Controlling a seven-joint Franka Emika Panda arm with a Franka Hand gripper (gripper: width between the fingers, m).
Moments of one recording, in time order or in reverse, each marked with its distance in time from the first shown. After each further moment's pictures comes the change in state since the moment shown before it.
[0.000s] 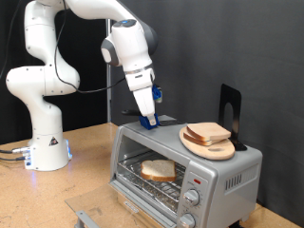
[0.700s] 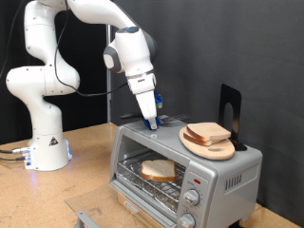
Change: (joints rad) arm 0.008 0.004 0.067 -0.050 -0.007 0.071 0.004
